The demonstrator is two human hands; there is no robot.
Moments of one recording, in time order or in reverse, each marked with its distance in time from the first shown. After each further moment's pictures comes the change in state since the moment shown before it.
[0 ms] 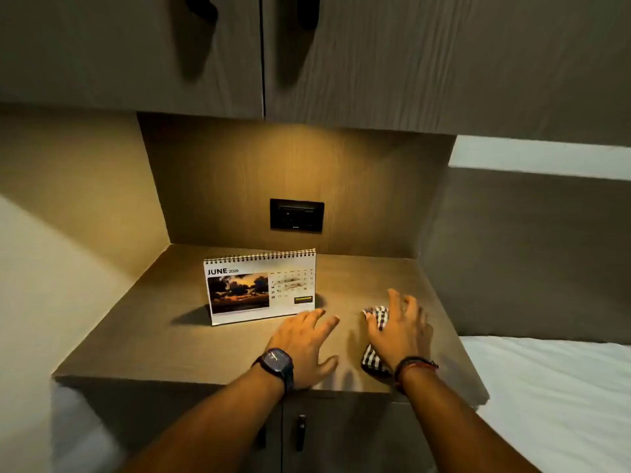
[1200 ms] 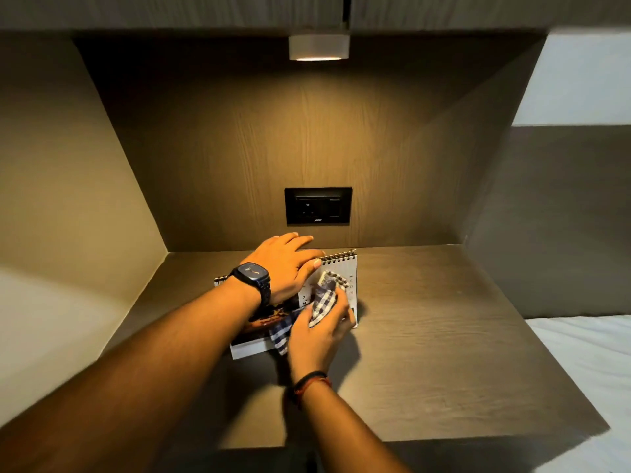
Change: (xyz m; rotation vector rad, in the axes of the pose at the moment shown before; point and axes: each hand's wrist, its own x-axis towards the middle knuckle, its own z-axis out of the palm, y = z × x) left_hand 0.119 -0.177 -0.053 0.111 -0.008 0.113; right_hand 0.009 -0.208 0.154 0.955 0.237 0.446
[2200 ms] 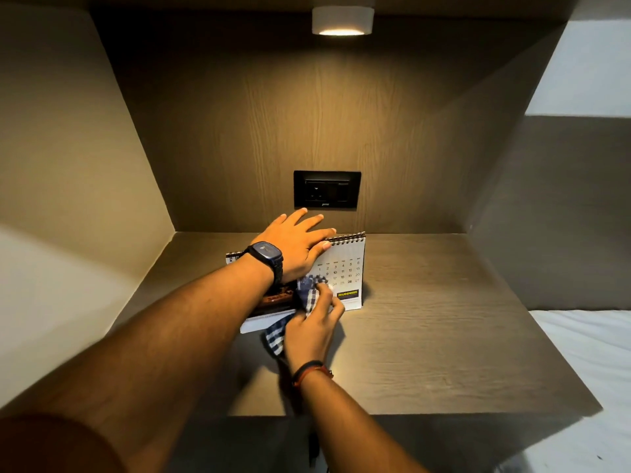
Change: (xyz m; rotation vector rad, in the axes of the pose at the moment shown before) left_hand -0.001 -0.001 0.004 0.040 -0.024 -0.012; right_hand -0.024 0.015 -0.001 -0.166 -0.136 -0.111
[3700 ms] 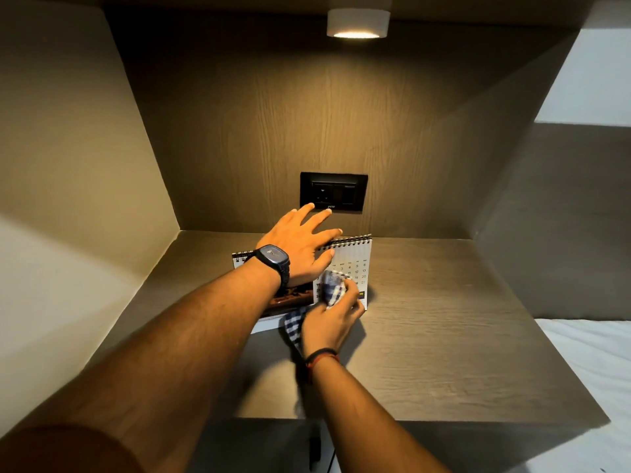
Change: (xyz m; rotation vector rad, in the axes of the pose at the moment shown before) left_hand -0.004 0.000 0.000 0.094 0.126 0.017; right_hand 0.022 -0.004 -0.002 0.095 0.143 0.108
